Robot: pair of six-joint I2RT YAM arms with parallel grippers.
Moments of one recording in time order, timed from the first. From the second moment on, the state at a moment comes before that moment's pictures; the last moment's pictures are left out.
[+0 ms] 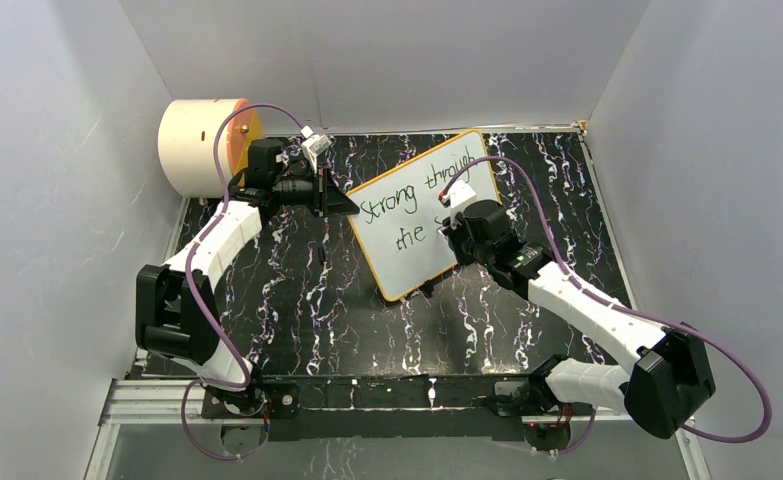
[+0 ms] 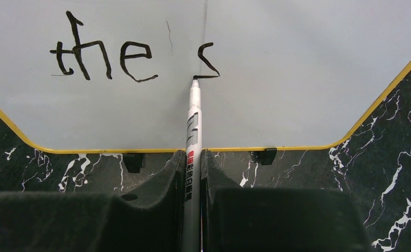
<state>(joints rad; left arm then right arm) -0.21 1.56 1.18 -0.22 1.03 -0.15 0.67 1.17 0.85 -0.31 0.14 -0.02</state>
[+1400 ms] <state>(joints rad) -0.21 1.56 1.18 -0.22 1.03 -0.15 0.63 1.18 0.85 -0.30 0.16 0.00</state>
